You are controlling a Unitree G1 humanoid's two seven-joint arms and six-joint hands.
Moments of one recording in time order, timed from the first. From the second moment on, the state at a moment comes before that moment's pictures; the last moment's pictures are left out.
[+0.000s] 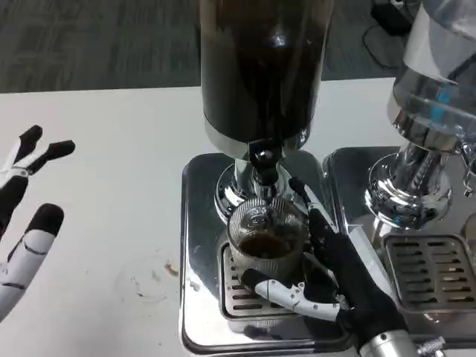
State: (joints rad) left arm 0.32 0.34 0.34 0.06 0.01 -0.77 -0.25; right arm 0.19 -0.08 0.26 0.08 -0.29 -0.29 -0.04
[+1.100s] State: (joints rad) left arm 0.36 0.36 0.34 0.05 0.01 -0.76 -0.24; right arm 0.16 -0.03 0.26 0.17 -0.32 -0.36 -0.15
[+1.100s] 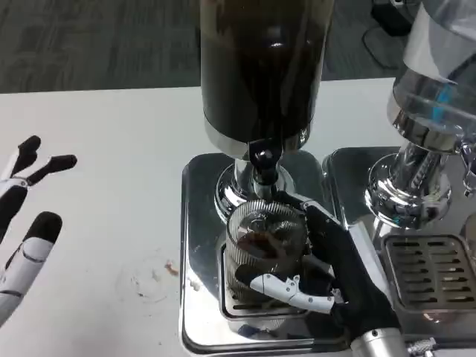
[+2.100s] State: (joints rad) left arm 0.35 0.36 0.32 0.06 0.01 -0.74 -0.24; right arm 0.19 -0.05 0.25 0.12 -0.40 -0.35 -0.19
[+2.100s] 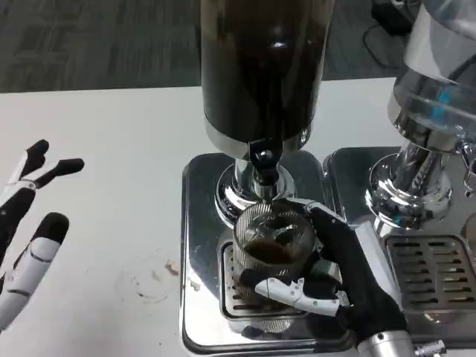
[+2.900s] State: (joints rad) left arm 0.30 0.37 0.25 0.16 0.06 -0.77 -0.24; right arm 0.29 -0.14 0.18 -0.09 -0.40 -0.27 -0.12
